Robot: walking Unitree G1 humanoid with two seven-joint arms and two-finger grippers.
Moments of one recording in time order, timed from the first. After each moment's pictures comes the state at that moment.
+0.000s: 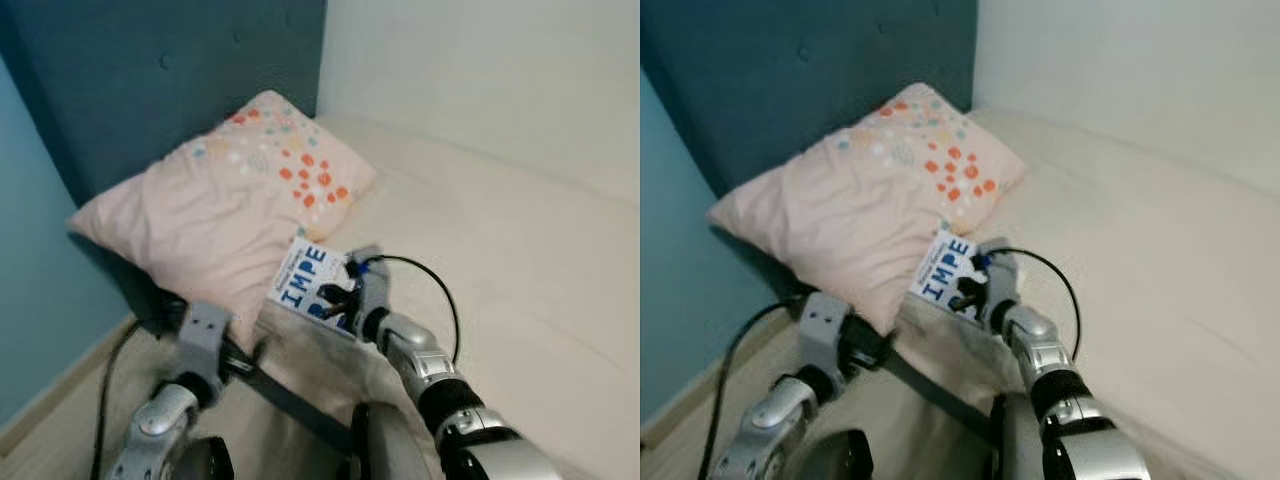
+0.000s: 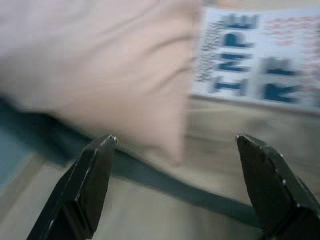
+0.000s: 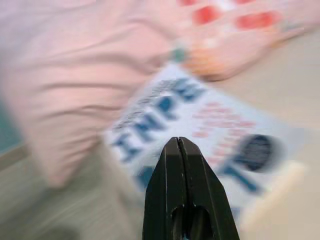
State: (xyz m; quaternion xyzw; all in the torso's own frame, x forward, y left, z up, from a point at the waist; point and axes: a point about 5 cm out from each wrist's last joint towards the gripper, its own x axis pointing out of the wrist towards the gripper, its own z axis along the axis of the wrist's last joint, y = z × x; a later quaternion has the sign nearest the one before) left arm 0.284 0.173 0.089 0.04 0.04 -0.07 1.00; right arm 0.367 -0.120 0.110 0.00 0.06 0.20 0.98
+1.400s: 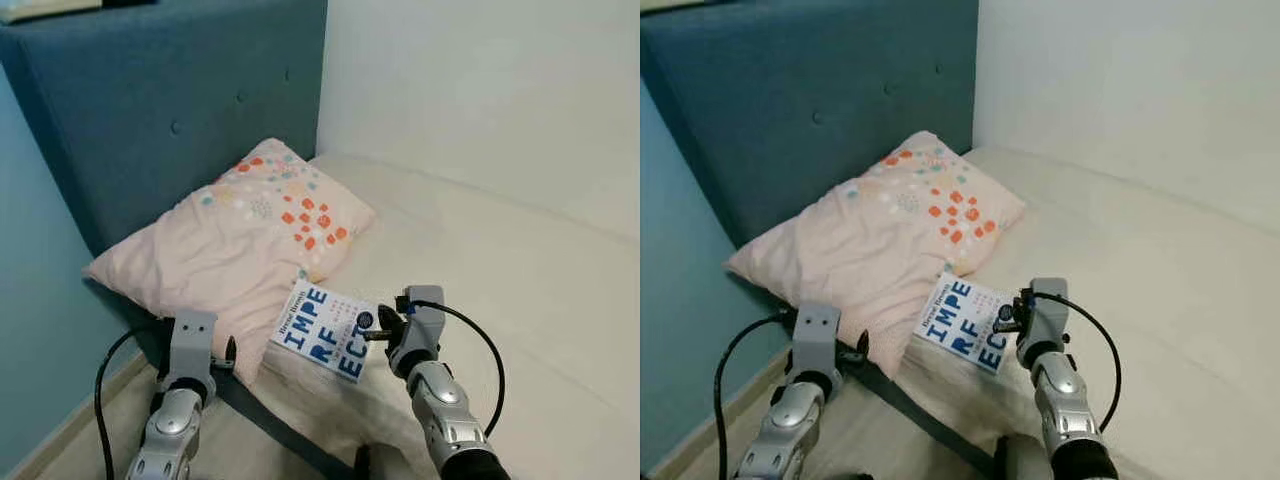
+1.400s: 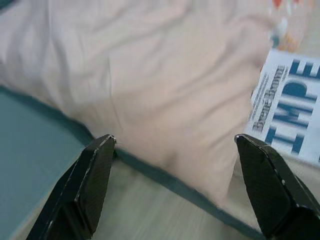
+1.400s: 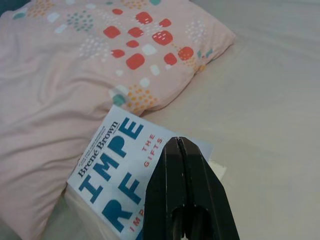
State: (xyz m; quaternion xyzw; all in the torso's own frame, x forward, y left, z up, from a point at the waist) left arm 0.293 0.168 0.066 0.05 0.07 0.04 1.00; right arm 0.327 -0.147 0.072 0.04 0.06 0.07 0.99
